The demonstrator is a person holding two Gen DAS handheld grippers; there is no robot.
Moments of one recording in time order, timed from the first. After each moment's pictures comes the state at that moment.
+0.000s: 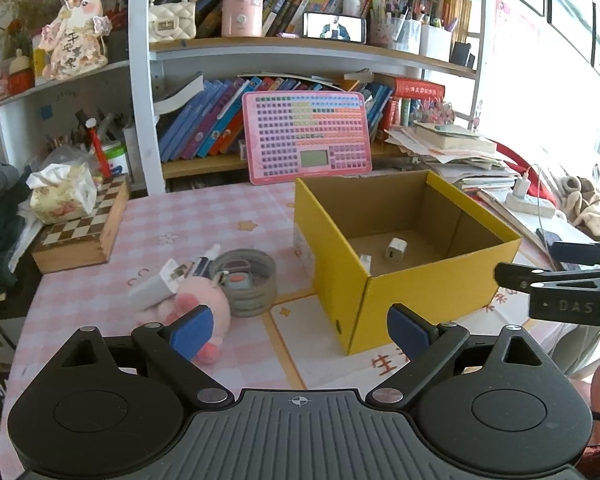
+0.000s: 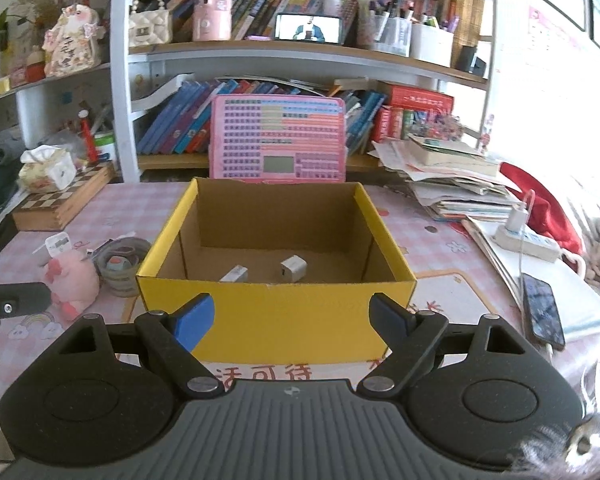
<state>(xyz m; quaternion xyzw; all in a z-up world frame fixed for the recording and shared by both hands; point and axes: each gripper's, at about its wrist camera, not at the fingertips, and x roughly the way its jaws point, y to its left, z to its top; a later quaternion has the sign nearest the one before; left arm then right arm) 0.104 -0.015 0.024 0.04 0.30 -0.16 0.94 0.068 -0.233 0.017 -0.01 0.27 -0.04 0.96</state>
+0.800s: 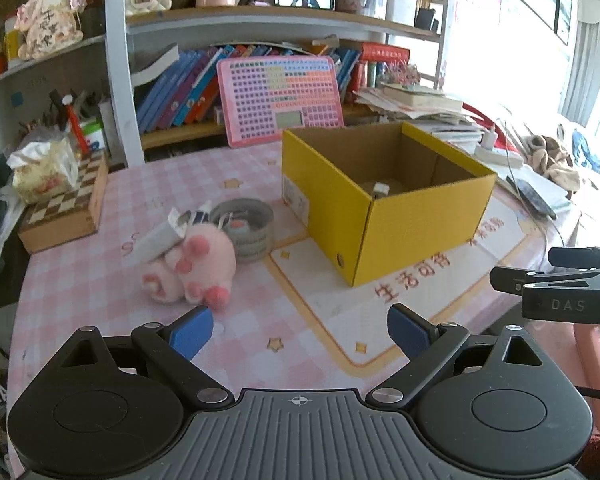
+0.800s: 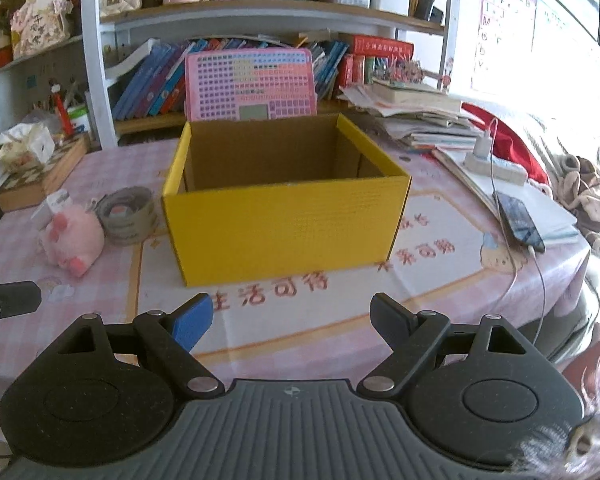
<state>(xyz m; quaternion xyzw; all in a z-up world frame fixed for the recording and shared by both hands) 0.083 0.031 0.002 0.07 0.34 -0.23 0.91 0.022 -0.179 -0.012 0.03 0.33 -0.11 0.94</state>
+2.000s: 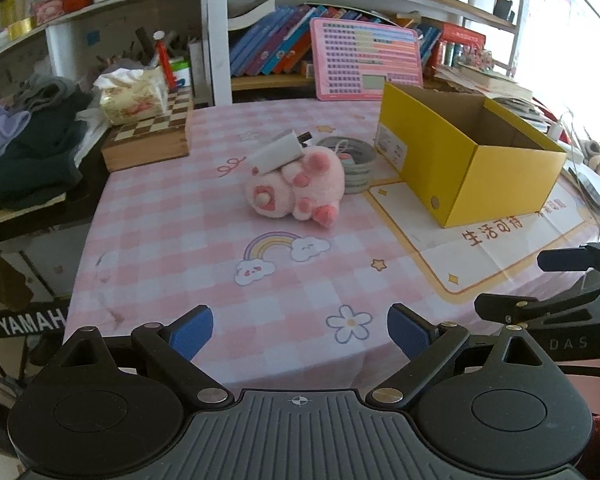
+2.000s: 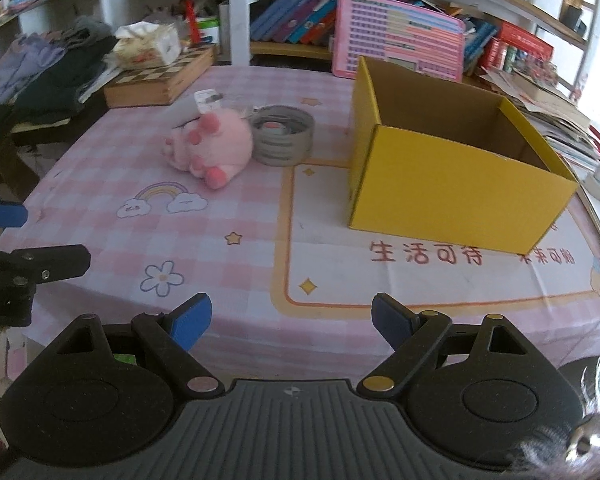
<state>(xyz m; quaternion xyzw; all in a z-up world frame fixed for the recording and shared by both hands) 0.066 0.110 -0.025 0.04 0.39 -0.13 0.91 0.046 -0.077 -0.036 -0.05 0.41 0.05 0.91</state>
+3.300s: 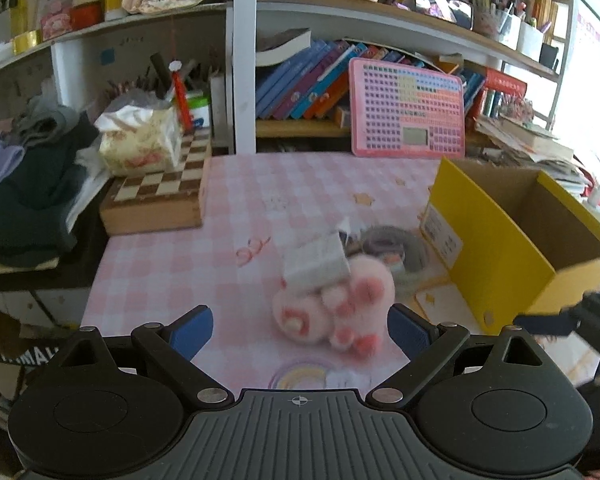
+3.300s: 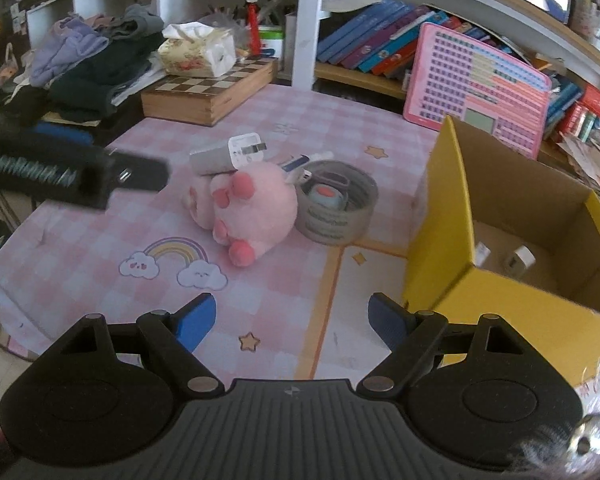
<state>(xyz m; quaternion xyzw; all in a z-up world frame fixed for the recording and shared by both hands) 0.182 0.105 -0.004 0.01 0.35 -0.10 0.93 0.147 -0.056 -0.038 -0.10 0.39 0.15 0.90</state>
